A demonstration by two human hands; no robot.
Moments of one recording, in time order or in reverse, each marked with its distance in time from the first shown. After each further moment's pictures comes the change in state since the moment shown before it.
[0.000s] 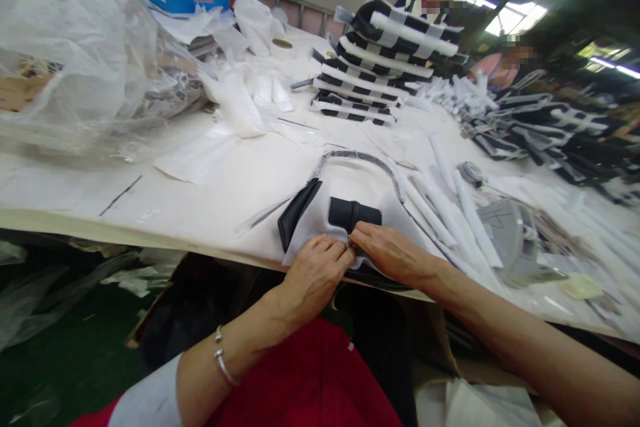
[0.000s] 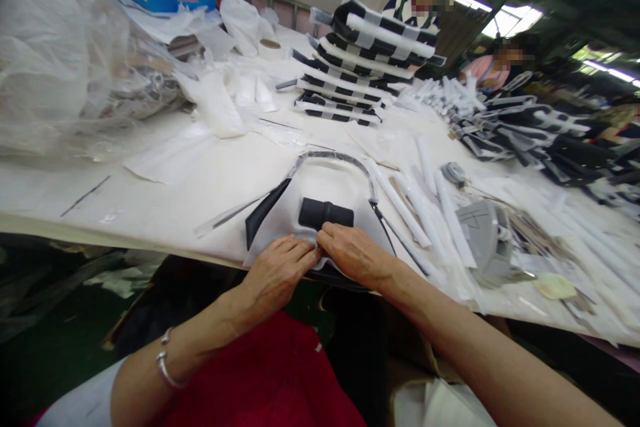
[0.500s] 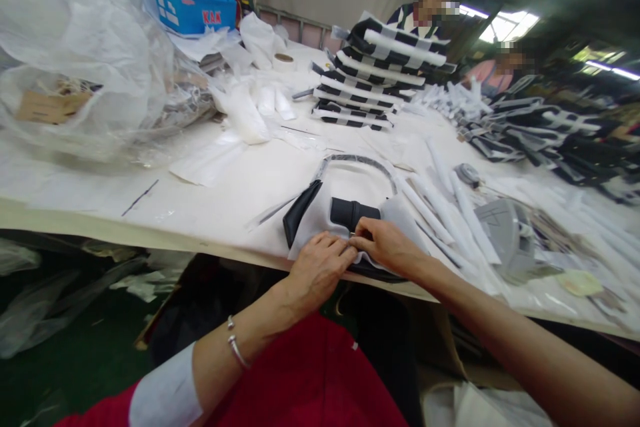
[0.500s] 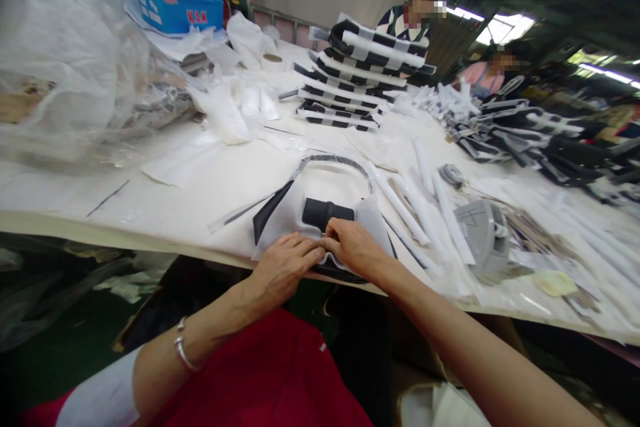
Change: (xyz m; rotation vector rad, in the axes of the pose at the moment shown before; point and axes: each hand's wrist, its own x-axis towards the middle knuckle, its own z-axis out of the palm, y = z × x) left_hand 0.002 0.002 -0.011 -0.021 -0.075 0.001; right_hand 0.005 -0.008 0.001 0.380 0.072 0.482
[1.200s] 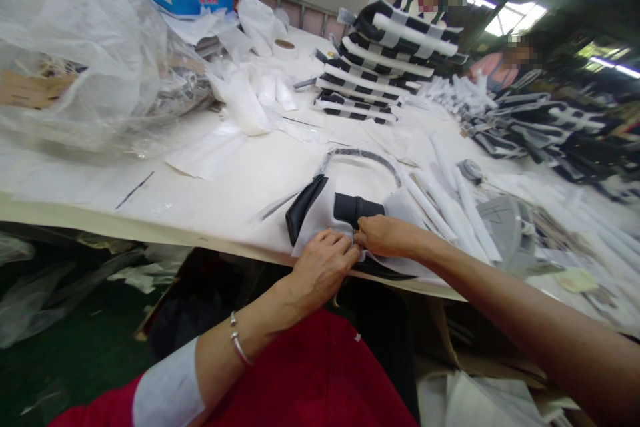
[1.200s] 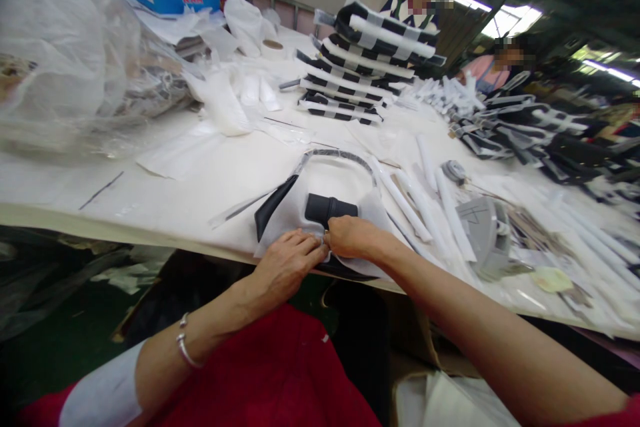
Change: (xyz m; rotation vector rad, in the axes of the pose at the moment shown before) left_hand -0.002 -0.002 0.005 0.026 0.019 0.032; right_hand 0.021 -0.029 -0.020 -0.498 -0.439 -0.025
